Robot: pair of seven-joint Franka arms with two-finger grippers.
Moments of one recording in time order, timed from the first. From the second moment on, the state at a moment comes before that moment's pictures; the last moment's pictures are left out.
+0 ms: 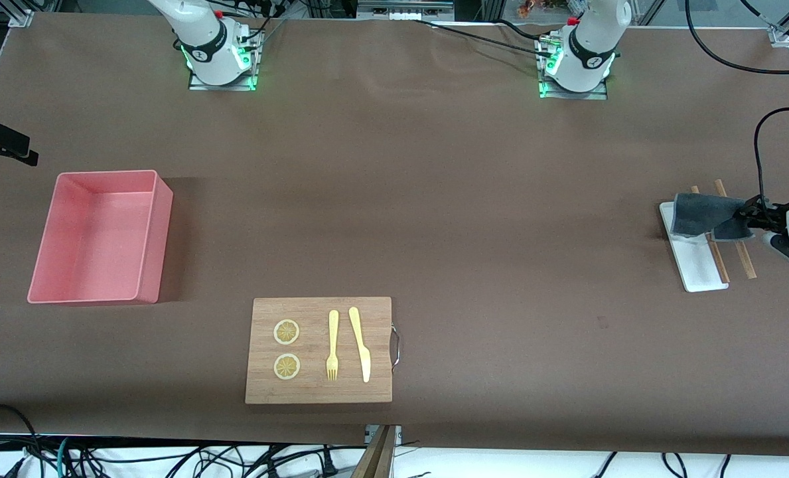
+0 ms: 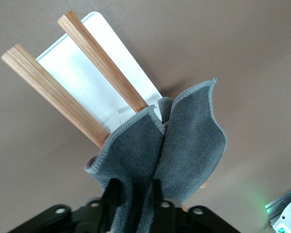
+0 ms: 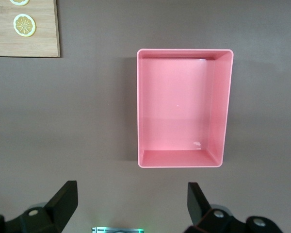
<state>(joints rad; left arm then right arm) 0.32 0.50 0.13 -1.61 0.06 1.75 0.96 -0.10 0.14 0.01 -1.36 -0.04 1.41 -0.13</state>
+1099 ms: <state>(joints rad) 0.10 0.50 0.11 -1.33 -0.08 1.40 0.59 -0.10 0.15 0.01 -1.37 -0.04 1.42 -0.13</state>
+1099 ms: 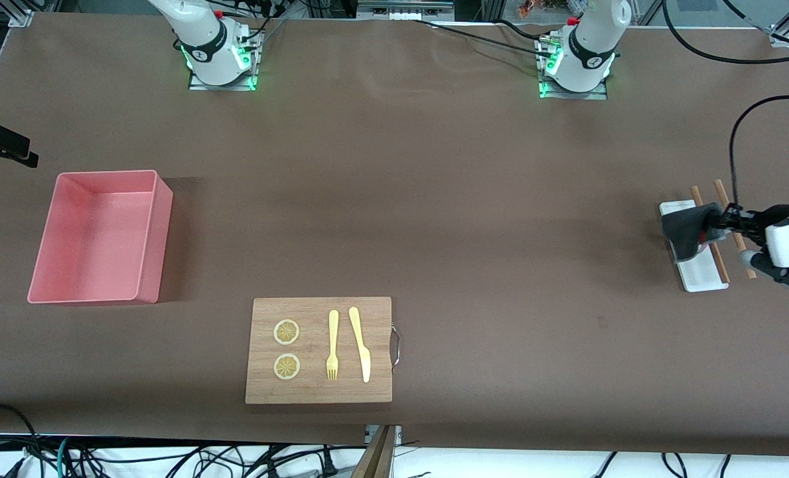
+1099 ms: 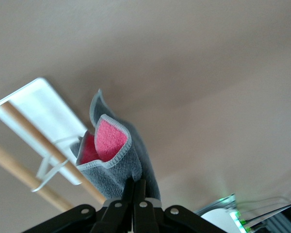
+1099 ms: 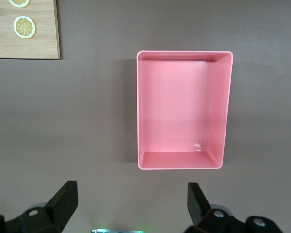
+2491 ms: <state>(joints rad) -0.60 0.59 0.10 -1.17 -0.95 1.87 -0.76 0.10 0.38 0.02 -1.39 0.34 1.63 0.50</state>
